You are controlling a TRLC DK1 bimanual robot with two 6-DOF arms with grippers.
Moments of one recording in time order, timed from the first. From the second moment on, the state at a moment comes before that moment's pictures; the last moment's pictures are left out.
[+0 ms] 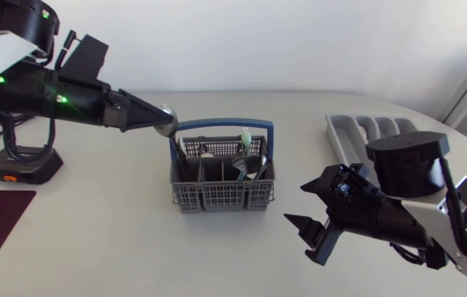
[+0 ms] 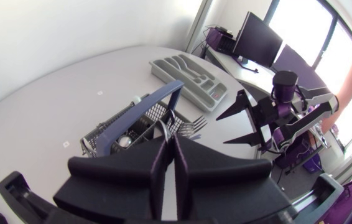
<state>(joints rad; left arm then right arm) -0.19 1.36 1.16 -0.59 0.79 0.28 0.55 1.03 0.50 -0.18 -0.10 -0.43</state>
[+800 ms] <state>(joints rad) -0.56 1.14 1.15 -0.66 0.74 0.36 0.58 0.76 0.56 -0.39 -0.14 -0.43</state>
